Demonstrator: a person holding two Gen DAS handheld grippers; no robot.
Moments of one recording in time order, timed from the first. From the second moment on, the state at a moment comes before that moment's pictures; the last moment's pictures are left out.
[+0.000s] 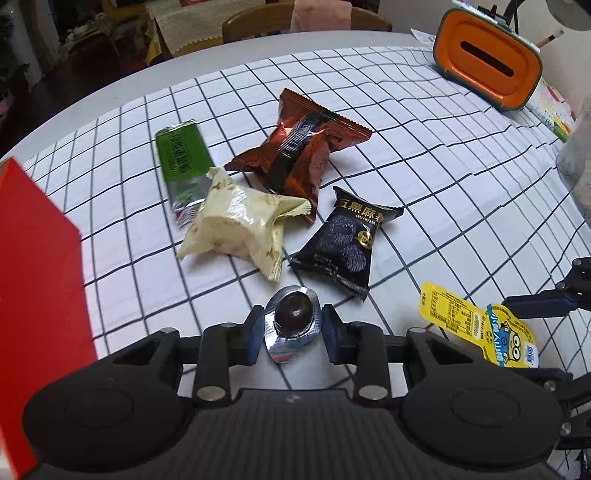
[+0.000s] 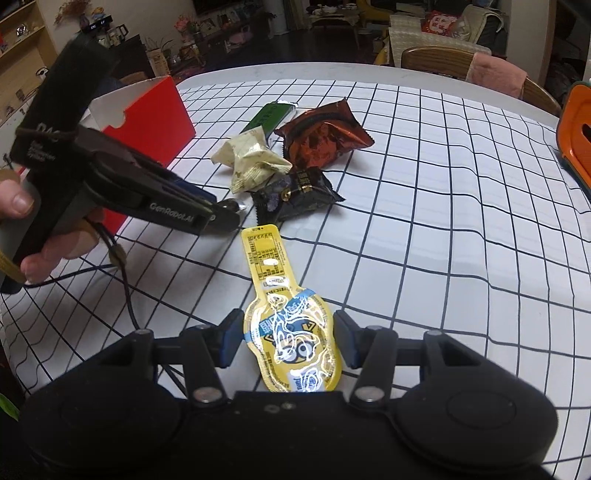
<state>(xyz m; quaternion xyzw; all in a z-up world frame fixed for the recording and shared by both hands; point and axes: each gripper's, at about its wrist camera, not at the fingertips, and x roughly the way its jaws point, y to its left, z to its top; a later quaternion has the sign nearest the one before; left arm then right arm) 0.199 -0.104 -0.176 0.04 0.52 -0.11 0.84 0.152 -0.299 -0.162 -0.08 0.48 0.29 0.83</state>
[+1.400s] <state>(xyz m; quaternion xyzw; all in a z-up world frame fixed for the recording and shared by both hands) 0.110 0.094 -0.059 0.00 0.43 -0.04 0.90 0.125 -0.089 -0.063 -0.13 0.38 0.31 0.86</state>
